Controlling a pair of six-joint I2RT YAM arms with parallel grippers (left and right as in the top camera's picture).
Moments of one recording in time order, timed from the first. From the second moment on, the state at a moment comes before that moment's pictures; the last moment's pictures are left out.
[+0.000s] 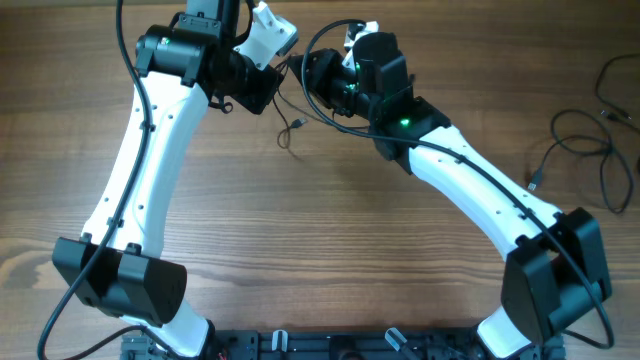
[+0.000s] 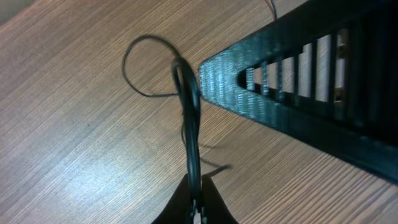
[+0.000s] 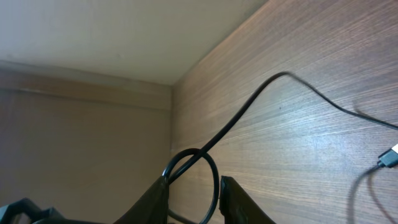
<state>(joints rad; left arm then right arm) -0.24 1.79 1.87 -1.17 0.24 0.40 0.54 1.76 1.33 0.06 -0.30 1.14</state>
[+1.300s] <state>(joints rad) -0.24 1.79 1.87 -1.16 0.24 0.40 0.55 1.77 1.33 0.15 -0.31 1.14</state>
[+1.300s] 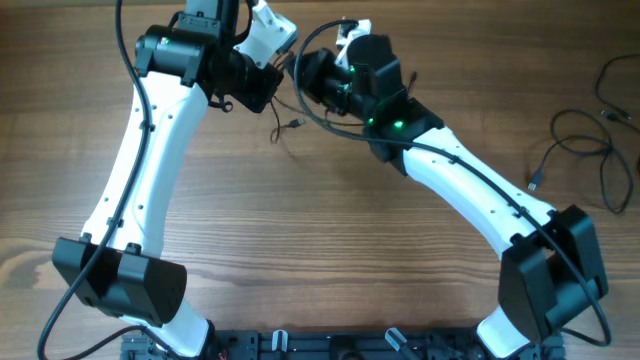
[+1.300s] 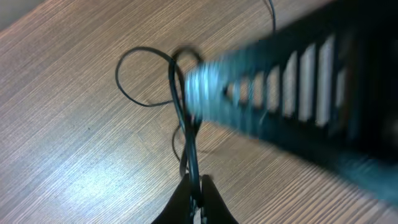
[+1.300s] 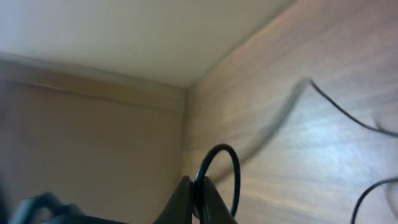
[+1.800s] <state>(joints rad) -0.24 1.80 1.87 -1.17 0.27 0.40 0.37 1.67 1.33 0.20 -0.47 1.06</state>
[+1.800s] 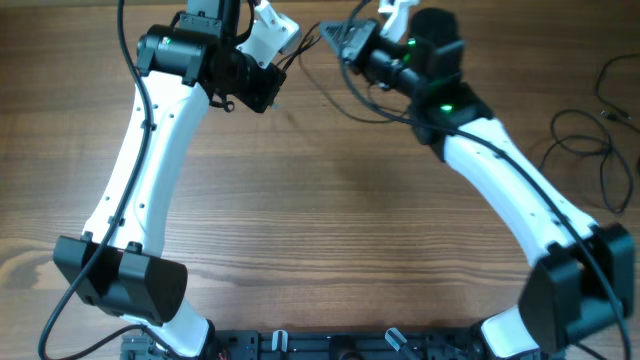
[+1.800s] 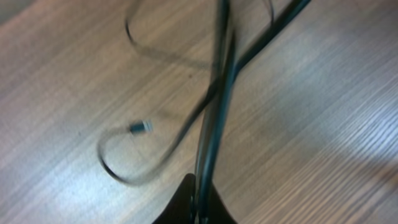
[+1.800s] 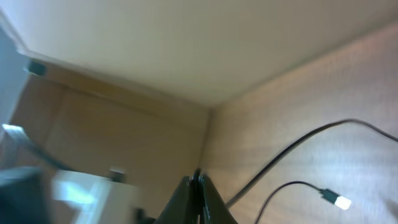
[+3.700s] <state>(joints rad) -0.53 1.83 1.87 -1.01 0.24 -1.83 0.32 1.56 1.33 -0.57 0.08 0.87</state>
